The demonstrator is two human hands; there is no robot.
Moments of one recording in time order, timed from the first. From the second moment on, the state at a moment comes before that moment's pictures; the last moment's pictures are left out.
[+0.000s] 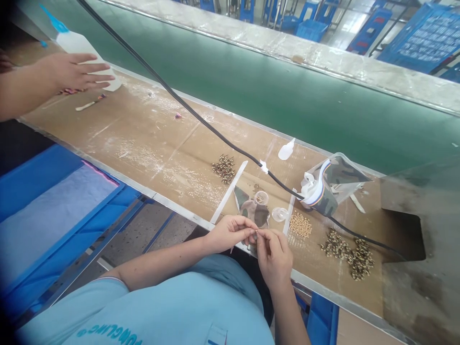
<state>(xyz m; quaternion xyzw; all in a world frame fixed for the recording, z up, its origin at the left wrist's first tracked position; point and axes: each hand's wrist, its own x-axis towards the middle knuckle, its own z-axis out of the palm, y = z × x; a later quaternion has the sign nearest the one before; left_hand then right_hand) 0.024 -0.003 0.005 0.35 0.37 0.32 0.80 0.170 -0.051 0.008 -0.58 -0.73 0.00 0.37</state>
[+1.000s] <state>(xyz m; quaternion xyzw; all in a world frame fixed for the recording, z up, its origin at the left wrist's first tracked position) 0.026 -0.004 0.003 0.37 0.38 0.31 0.79 0.180 -0.055 0.006 -0.55 -0.77 -0.01 0.33</state>
